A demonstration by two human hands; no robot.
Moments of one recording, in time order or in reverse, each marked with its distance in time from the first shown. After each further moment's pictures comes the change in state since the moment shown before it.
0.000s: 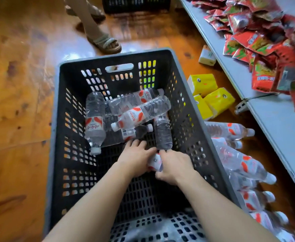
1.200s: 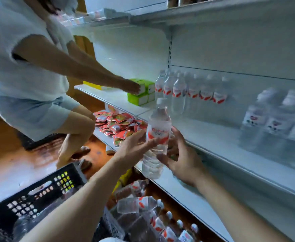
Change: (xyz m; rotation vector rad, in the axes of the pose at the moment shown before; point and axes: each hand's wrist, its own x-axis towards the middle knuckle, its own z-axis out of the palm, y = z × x) left_hand -0.152 0.324 -0.349 -1.045 0.285 0.748; right_hand -0.412 0.160 -0.185 0.820 1.141 0.108
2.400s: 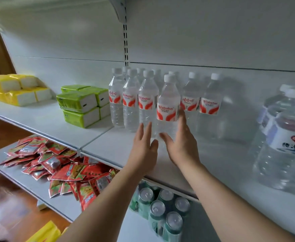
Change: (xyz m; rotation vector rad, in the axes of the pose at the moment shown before) left_hand 0.296 -0.128 0.094 0.307 -0.043 0.102; right_hand 0.234 0.181 -0.033 -0.408 0.590 0.183
